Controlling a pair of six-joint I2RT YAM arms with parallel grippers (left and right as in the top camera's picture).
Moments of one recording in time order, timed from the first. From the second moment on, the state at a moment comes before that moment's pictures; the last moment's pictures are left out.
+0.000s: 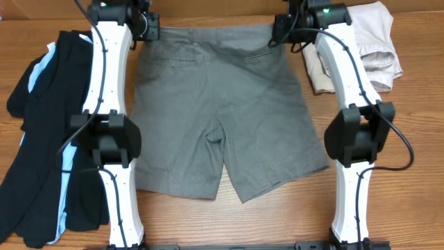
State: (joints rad) left arm -0.02 2.45 2.55 -1.08 0.01 0.00; right arm 0.15 2.42 2.38 -0.88 -0.20 0.15
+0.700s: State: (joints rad) left arm 0.03 2.15 2.60 -1.30 0.01 -0.01; right arm 0.15 2.10 2.47 -1.47 -0.30 0.16
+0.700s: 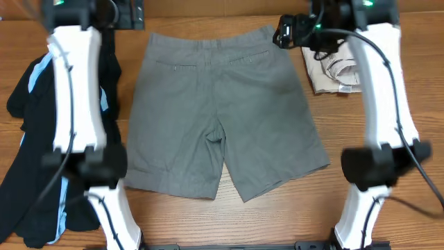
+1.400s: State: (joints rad) left arm 0.02 1.93 2.64 -1.69 0.07 0.00; right arm 0.61 1.72 2.29 -1.64 0.05 0.56
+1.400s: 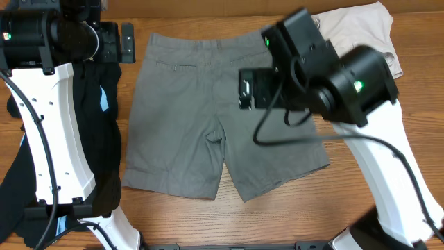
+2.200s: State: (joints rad) left arm -0.08 1.63 2.26 -1.66 0.04 -0.06; right arm 0.27 1.23 1.10 -1.10 -0.07 0.72
